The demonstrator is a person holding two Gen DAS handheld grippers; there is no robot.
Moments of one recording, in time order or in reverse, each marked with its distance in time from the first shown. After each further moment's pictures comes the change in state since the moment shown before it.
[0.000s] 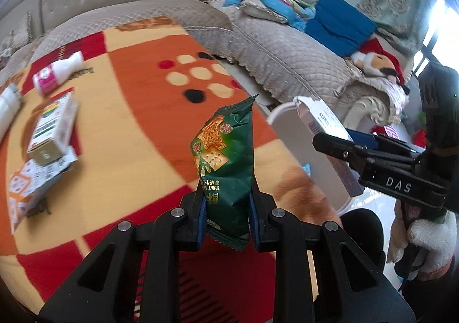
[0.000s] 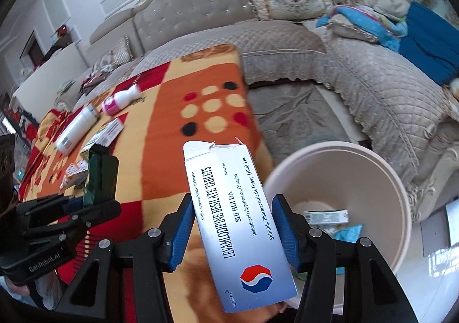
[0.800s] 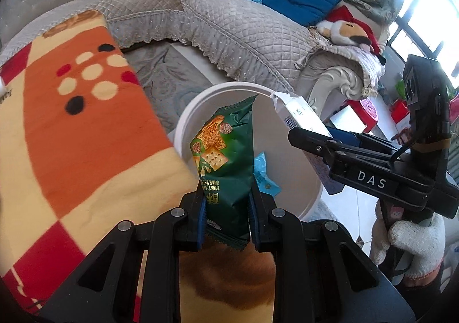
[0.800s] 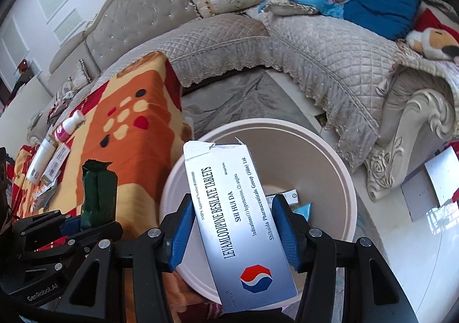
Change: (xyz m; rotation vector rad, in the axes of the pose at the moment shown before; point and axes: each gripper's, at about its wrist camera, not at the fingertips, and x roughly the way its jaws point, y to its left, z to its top) left arm 0.068 -0.098 0.021 0.104 0.110 -0.123; right arm -0.007 -0.113 -0.021 0.186 0.023 -0.101
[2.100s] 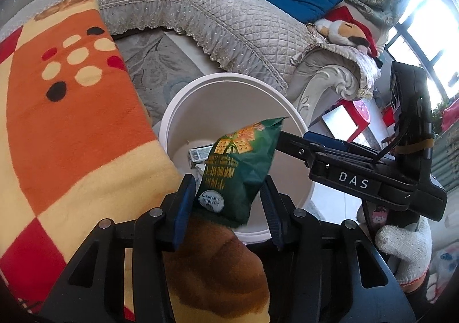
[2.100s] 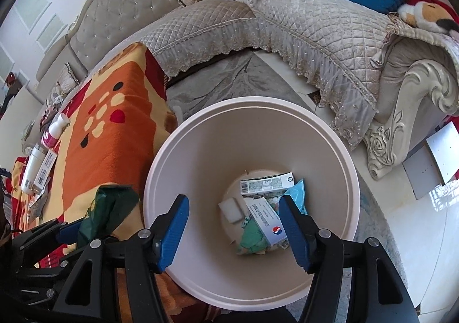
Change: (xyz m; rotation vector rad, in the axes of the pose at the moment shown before) left arm 0.012 0.002 0.004 -0.051 0.040 -0.070; right arm 0.021 -0.010 0.000 0.075 0.068 -0.011
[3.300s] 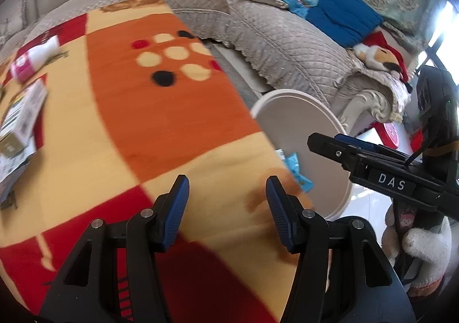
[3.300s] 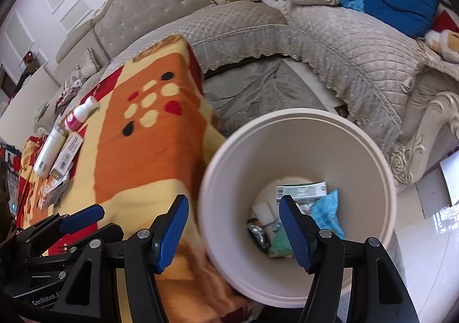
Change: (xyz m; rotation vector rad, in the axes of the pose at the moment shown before) left arm -0.057 0.069 -0.031 -0.108 -0.093 0.176; right arm -0.003 0.079 -0.003 -0.119 -0.004 0.063
